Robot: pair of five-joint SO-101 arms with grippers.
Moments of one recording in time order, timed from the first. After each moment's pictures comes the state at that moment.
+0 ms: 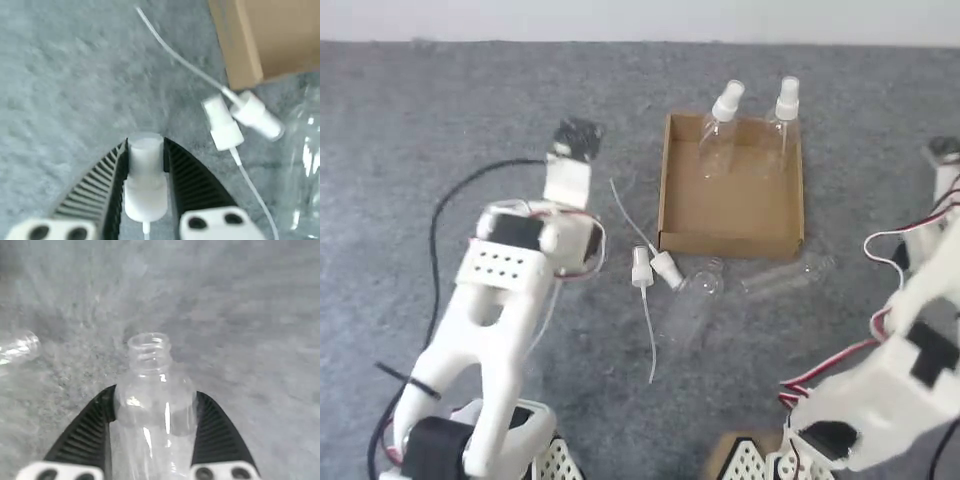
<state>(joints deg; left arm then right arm) 5.7 -22.8 36.4 64.0 0.0 35.0 11.4 -3.4 76.4 40.2</state>
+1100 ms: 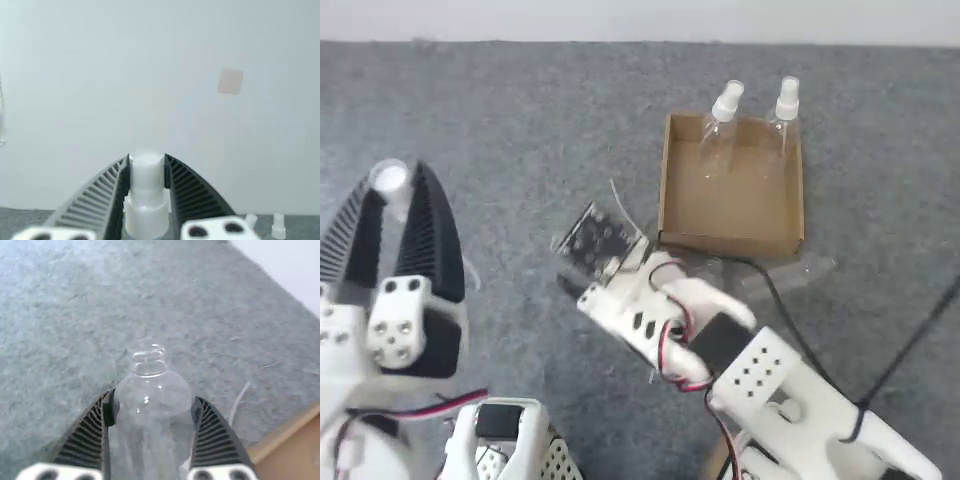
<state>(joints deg) -3.7 -69.8 4.7 72.0 10.7 -52.0 -44.0 51.6 34.1 9.7</state>
